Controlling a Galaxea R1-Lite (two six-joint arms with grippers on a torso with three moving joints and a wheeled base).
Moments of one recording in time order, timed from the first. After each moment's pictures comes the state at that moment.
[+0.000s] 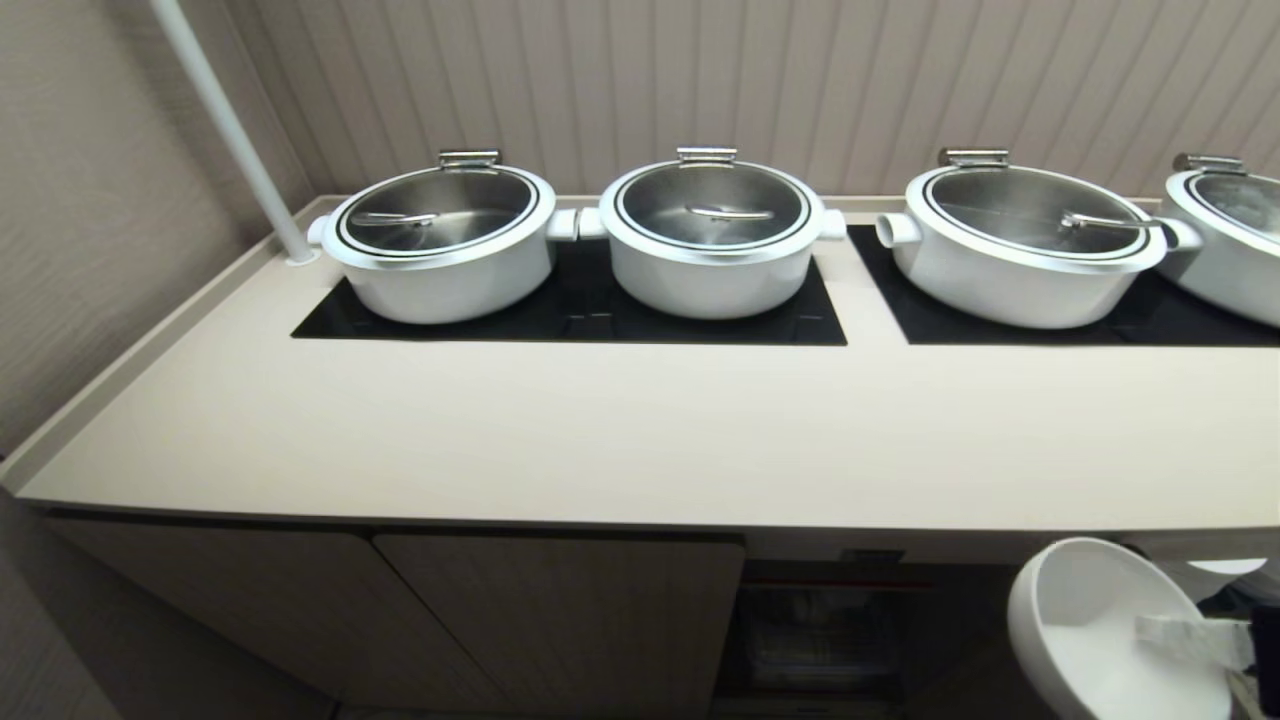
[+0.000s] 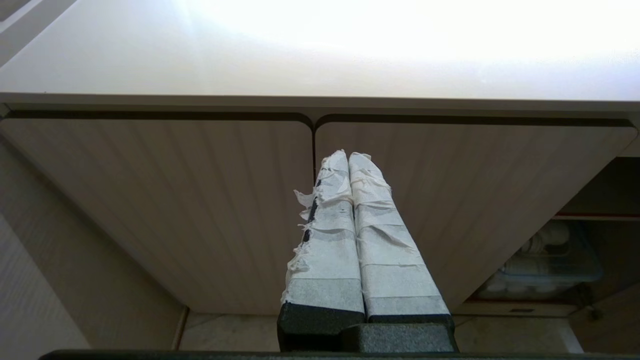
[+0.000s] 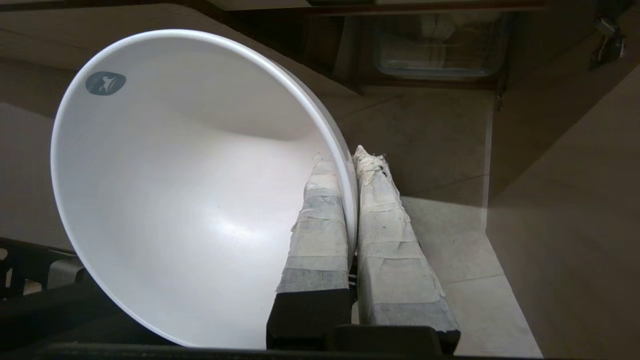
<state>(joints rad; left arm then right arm) 0.00 0.00 0.00 0.00 -0.01 -0.02 0.00 1.05 -0.59 0.27 0.31 0.14</state>
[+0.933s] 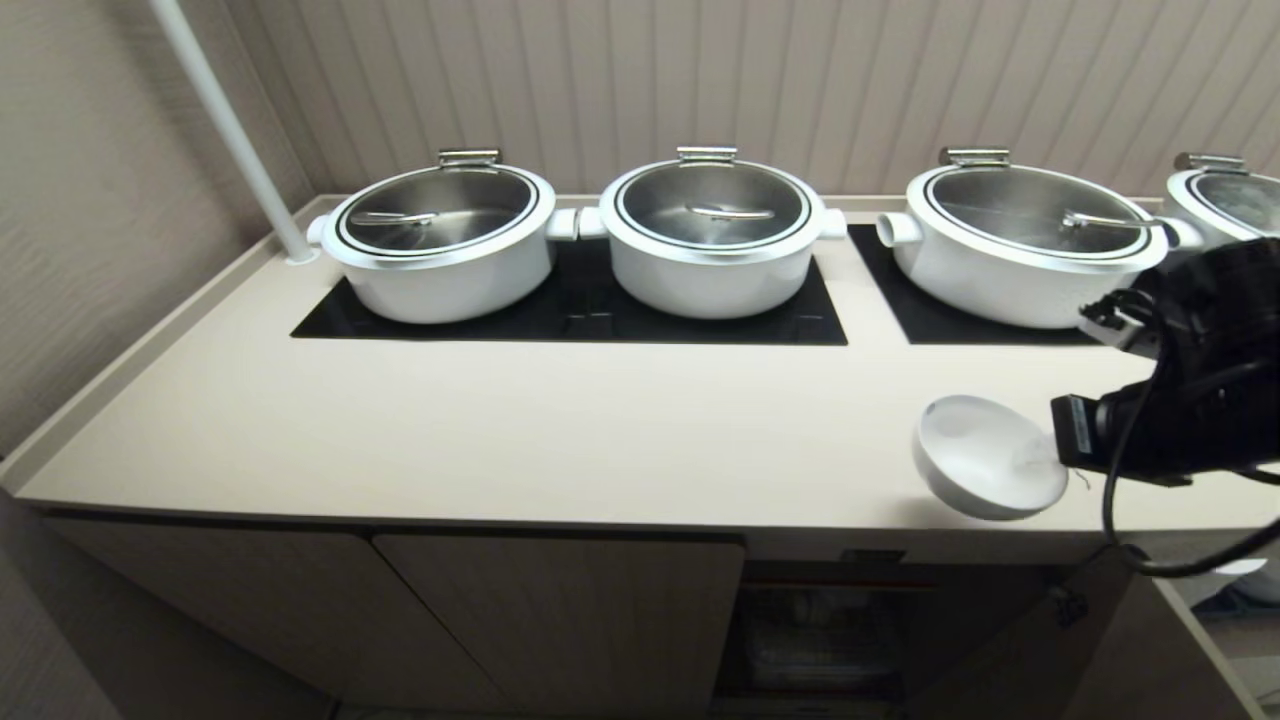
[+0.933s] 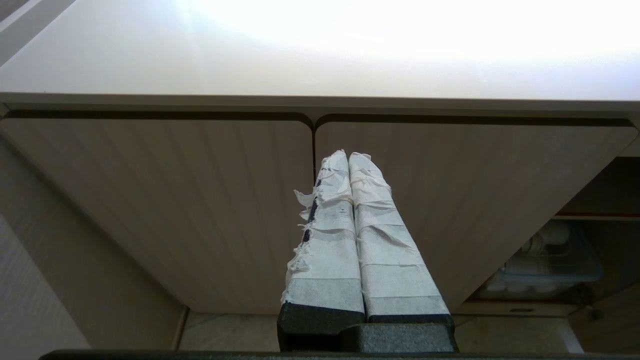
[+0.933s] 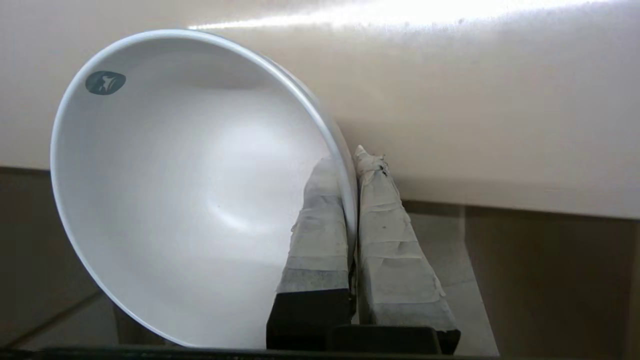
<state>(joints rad) 0.00 0.00 0.00 0.00 -0.01 -0.02 0.01 1.63 -1.11 0.30 0.22 0.16</state>
